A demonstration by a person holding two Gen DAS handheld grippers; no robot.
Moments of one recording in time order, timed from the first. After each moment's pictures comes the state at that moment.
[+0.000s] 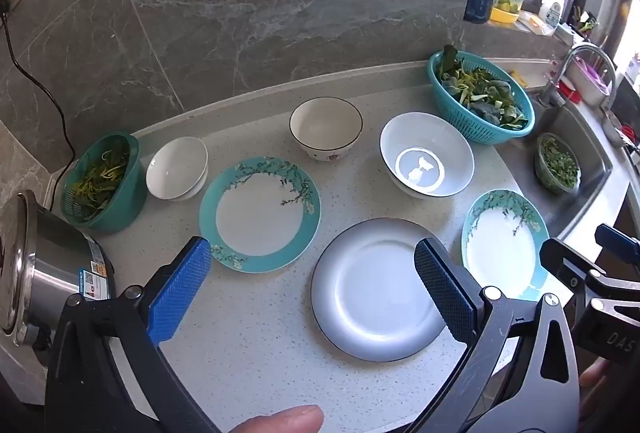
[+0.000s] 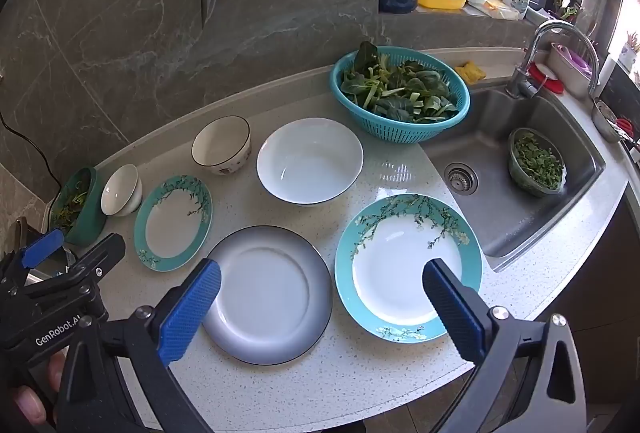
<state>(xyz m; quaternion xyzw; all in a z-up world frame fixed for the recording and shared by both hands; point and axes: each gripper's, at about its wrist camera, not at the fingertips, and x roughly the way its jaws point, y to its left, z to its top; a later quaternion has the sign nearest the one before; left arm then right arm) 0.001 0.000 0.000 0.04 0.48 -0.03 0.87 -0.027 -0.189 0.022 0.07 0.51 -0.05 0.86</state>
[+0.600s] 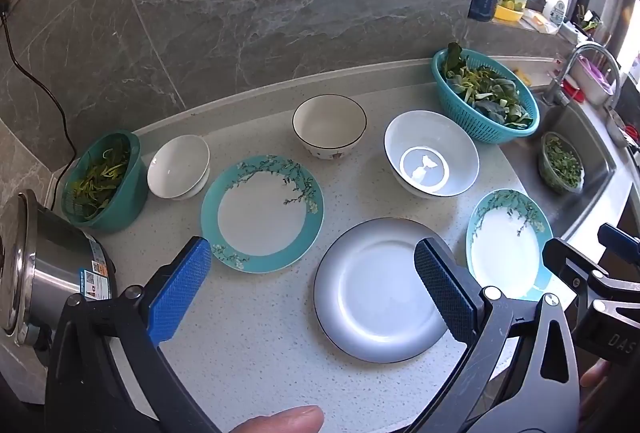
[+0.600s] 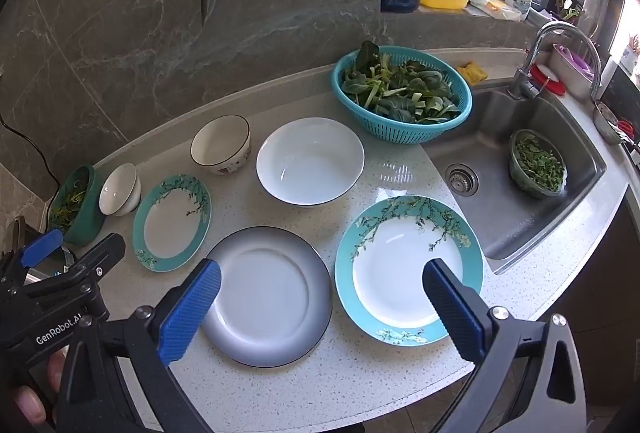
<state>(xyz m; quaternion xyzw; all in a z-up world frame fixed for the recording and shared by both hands) 0.008 -0.002 -0.004 0.05 0.49 -0.02 0.87 -0.023 -0.188 0.020 0.06 0.51 -0.05 0.86</state>
